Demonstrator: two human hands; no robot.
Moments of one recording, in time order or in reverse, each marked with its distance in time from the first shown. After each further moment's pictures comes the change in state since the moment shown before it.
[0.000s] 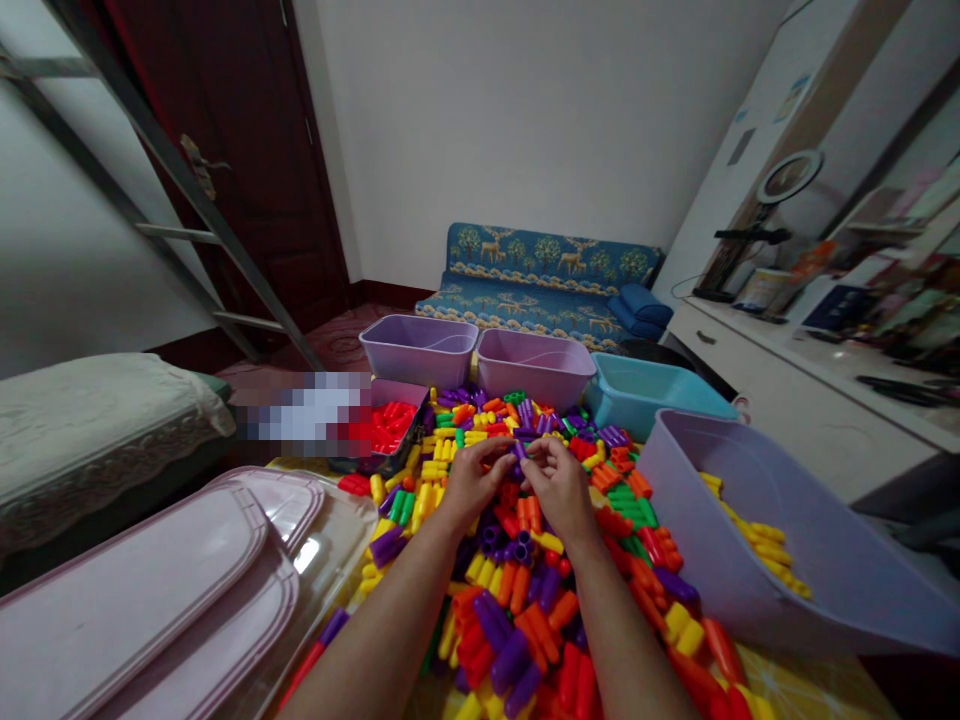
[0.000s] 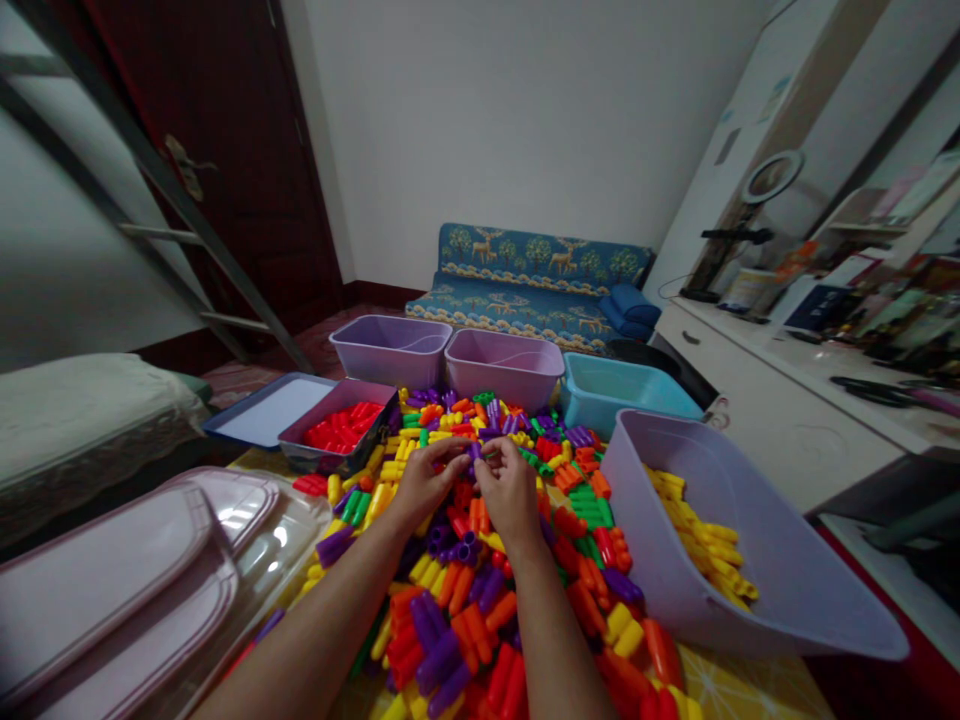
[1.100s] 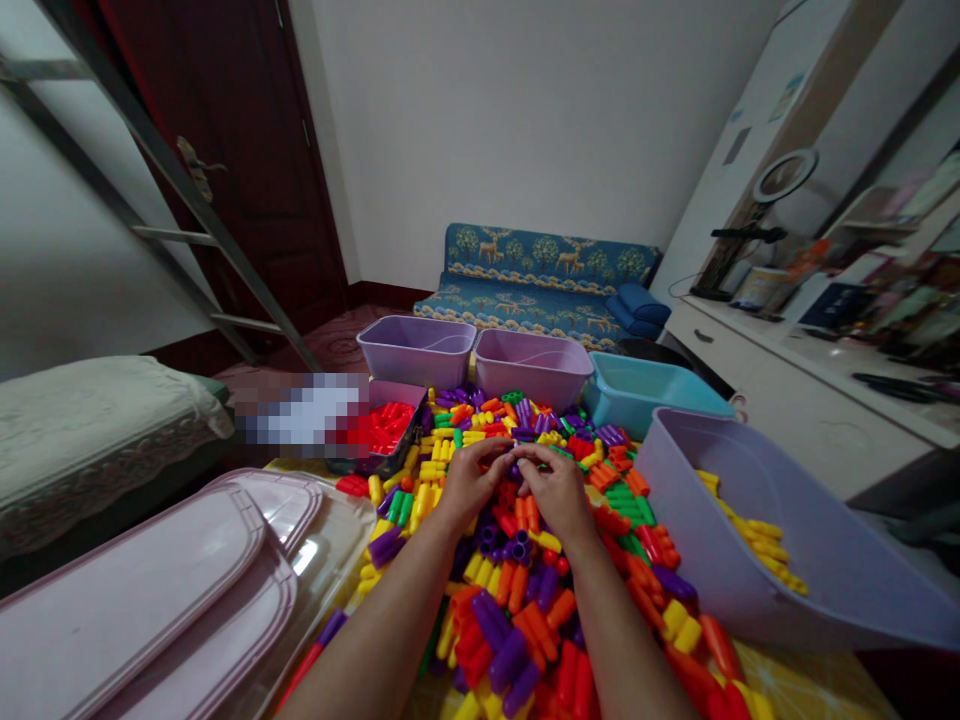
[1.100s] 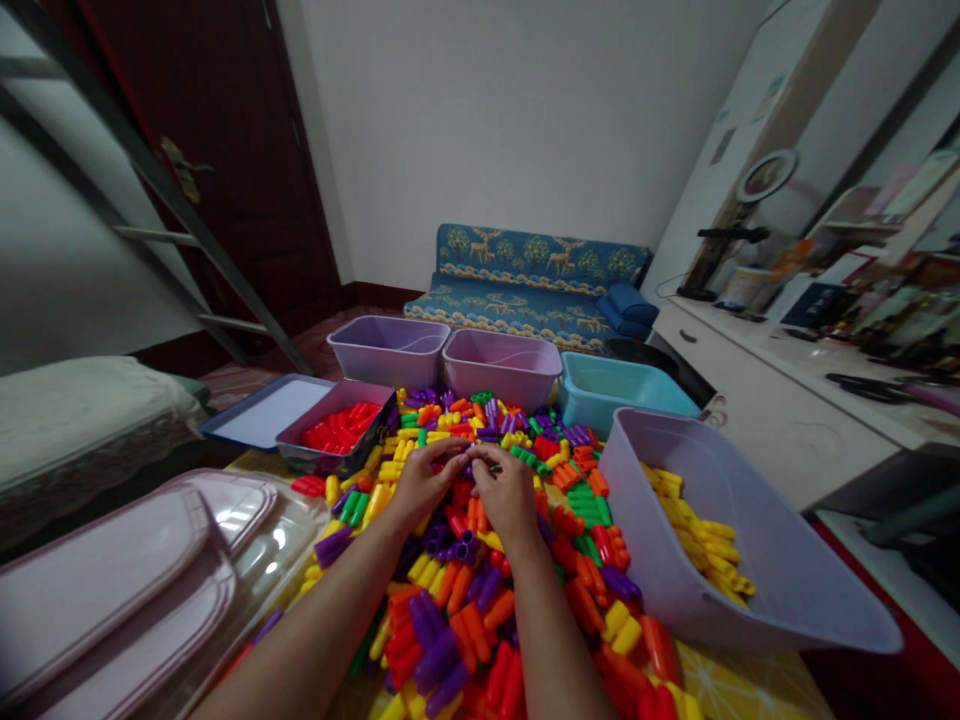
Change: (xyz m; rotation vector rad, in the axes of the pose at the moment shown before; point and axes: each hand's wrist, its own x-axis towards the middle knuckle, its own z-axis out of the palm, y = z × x) left_hand -0.001 -0.004 0.000 0.011 -0.019 0.005; right_hand -0.001 -0.005 -0.002 -0.066 -0.066 0.022
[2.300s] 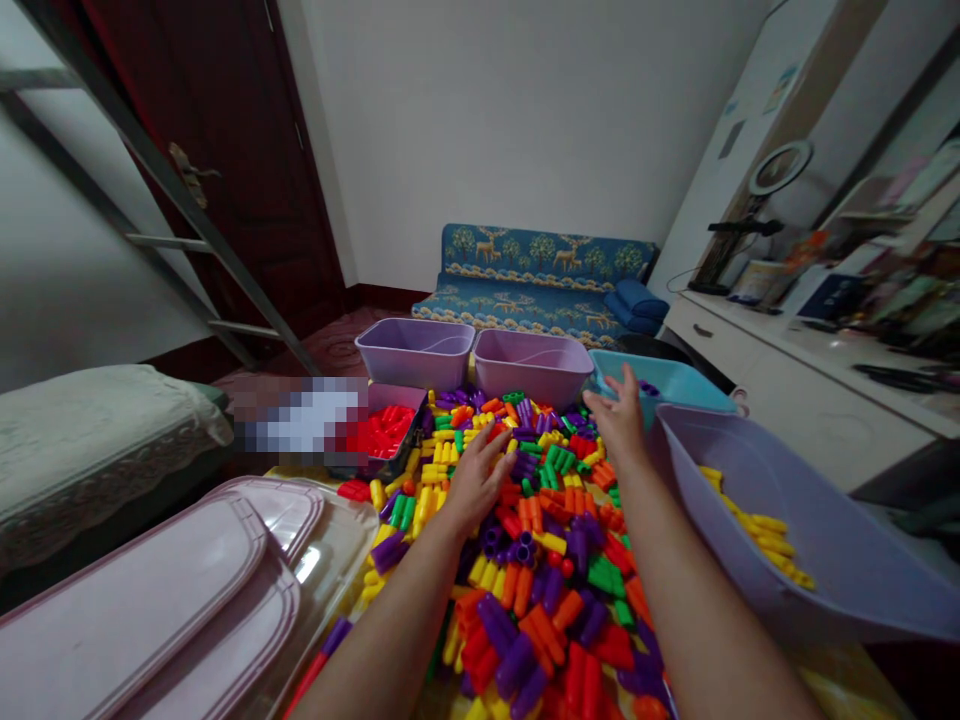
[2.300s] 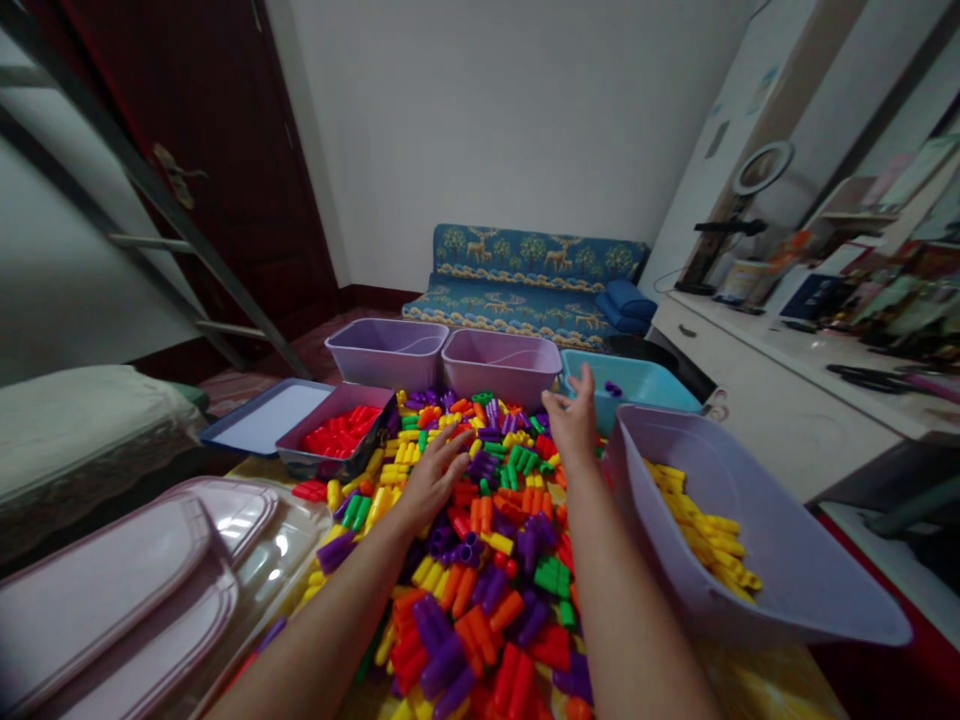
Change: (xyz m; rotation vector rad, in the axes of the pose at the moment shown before) left_hand 0.001 -0.010 -0.002 0.333 -0.091 0.016; right_hand 0.102 0.028 -0.076 0.035 0.451 -0.064
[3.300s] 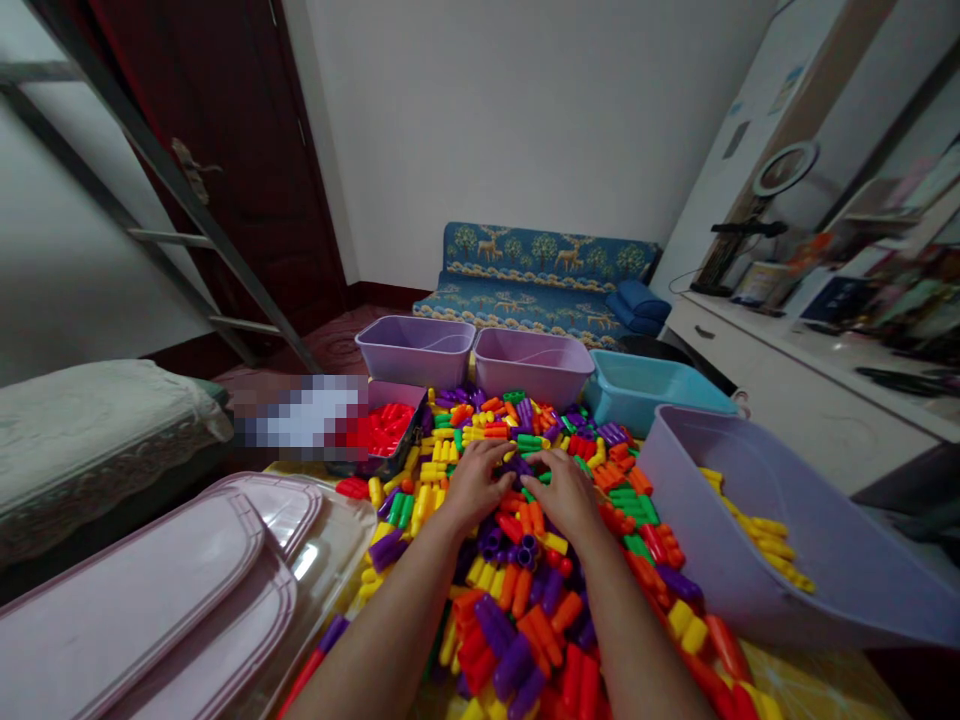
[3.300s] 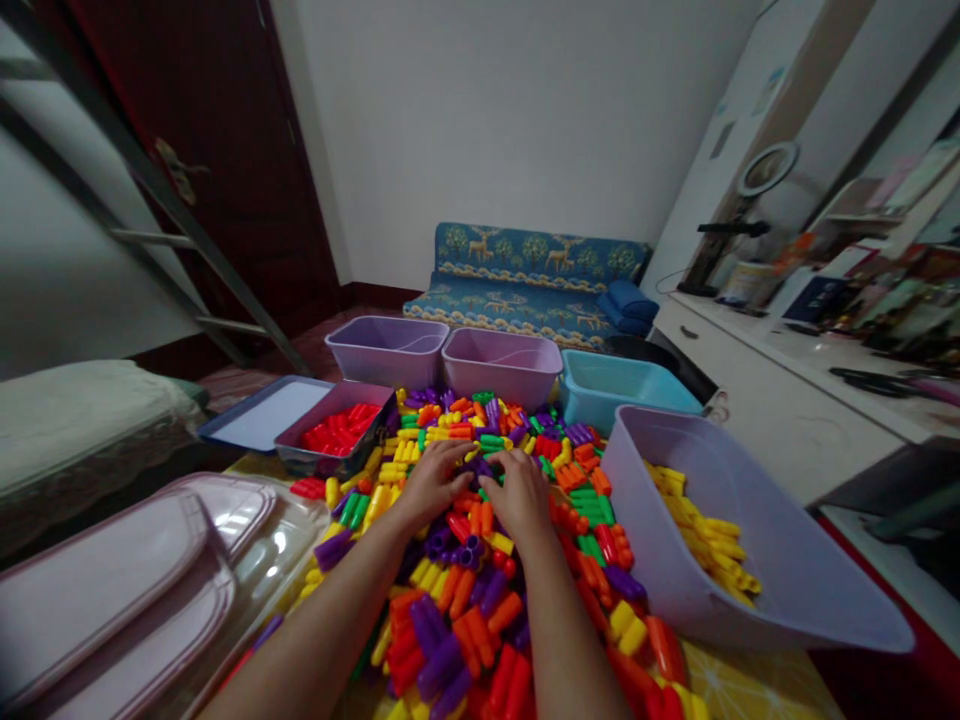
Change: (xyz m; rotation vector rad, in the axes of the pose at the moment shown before) left_hand 0.002 0.009 -0.004 0.143 -0.112 0.007; right_hand -0.111 -0.004 0.014 -0.730 -0.504 -0.164
